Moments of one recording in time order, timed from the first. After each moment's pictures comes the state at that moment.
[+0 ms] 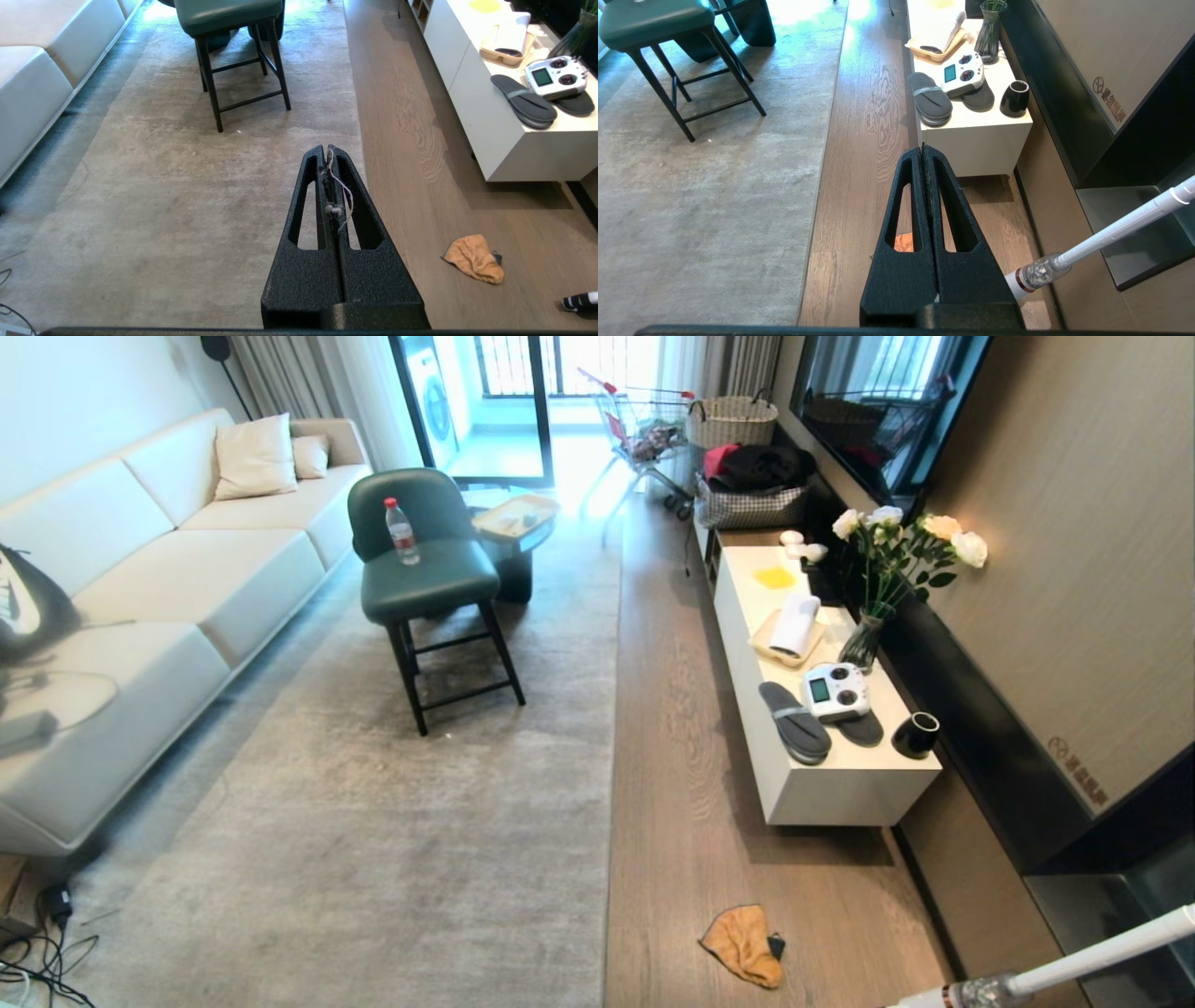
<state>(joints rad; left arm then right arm) 0.00 0.00 0.00 0.00 -0.01 0.01 -0.01 0.00 0.00 0.00 -0.04 0.05</state>
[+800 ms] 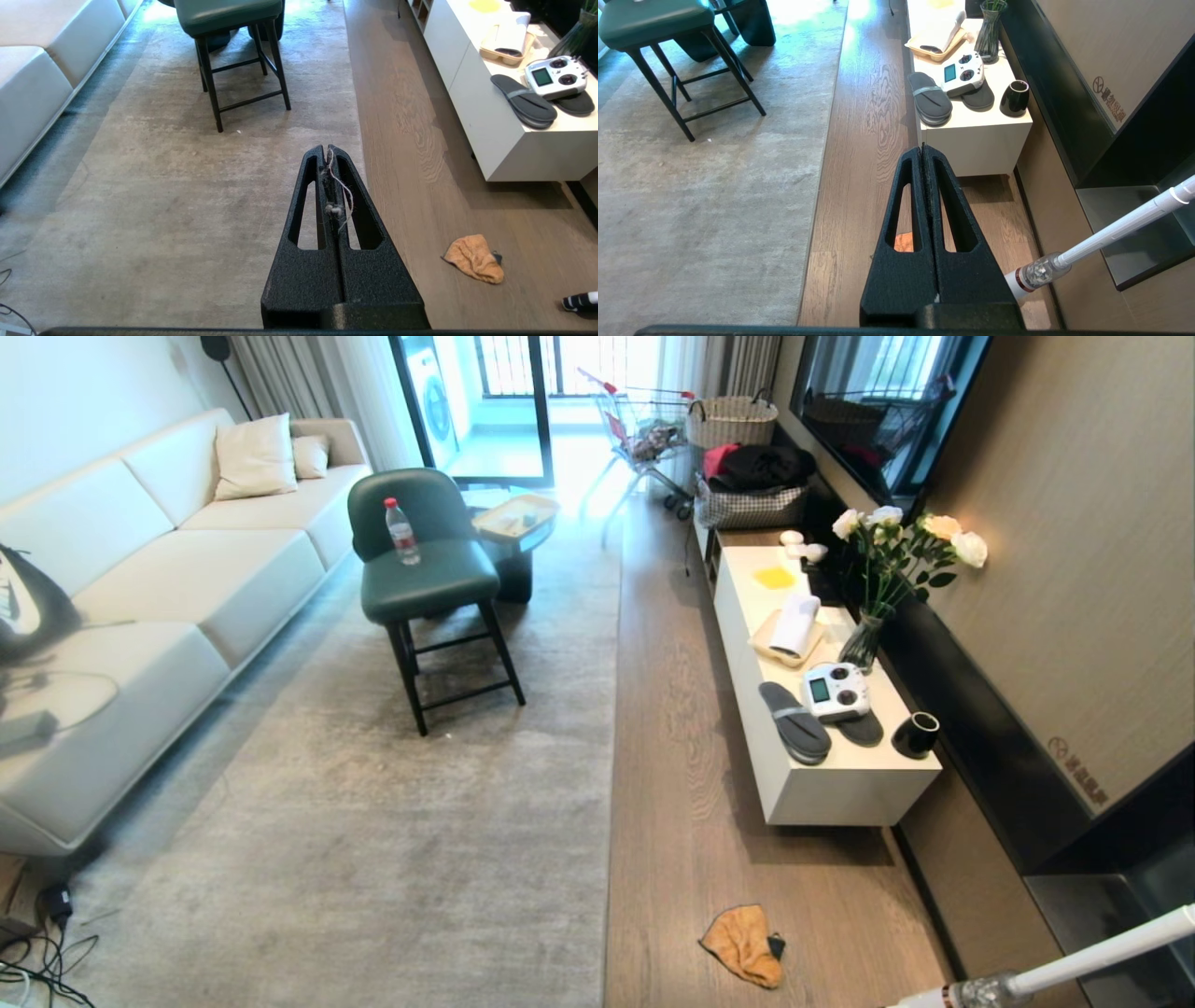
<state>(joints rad) 0.00 0.00 0.00 0.00 -0.01 0.01 -0.01 0.00 0.00 0.00 -0.04 0.05</state>
